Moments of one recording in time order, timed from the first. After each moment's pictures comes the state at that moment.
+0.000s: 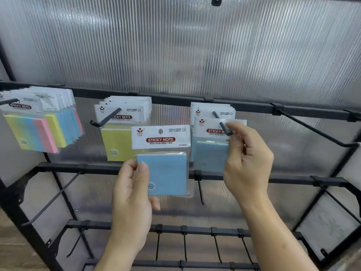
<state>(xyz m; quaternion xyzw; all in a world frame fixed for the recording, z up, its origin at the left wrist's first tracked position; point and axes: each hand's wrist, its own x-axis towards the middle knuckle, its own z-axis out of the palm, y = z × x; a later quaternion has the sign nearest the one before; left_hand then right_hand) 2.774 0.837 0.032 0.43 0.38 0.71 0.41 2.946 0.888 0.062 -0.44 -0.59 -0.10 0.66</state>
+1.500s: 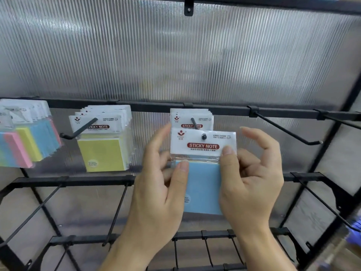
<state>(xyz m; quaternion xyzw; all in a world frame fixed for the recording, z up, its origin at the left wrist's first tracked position) 2.818 0.829 0.068 0.68 0.29 0.62 0.27 2.945 0.833 0.071 -0.35 -0.54 0.03 0.77</state>
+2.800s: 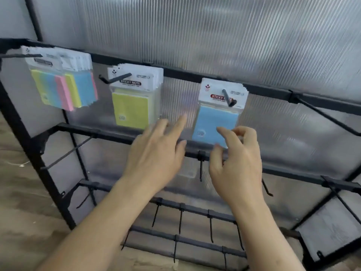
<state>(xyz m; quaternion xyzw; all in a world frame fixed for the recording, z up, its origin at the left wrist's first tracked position) 2.791 0.848 0.041 0.72 0.61 0.31 -0.07 2.947 0.850 0.033 -0.54 -0.69 -0.08 0.47</state>
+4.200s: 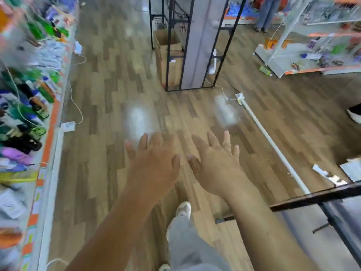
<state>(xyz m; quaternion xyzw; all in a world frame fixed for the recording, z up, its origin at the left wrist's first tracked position) 2.265 0.536 -0.105 0.20 0.97 0.11 0.04 2.302 0.672 -0.086 -0.14 -0.97 0.13 -0.15</state>
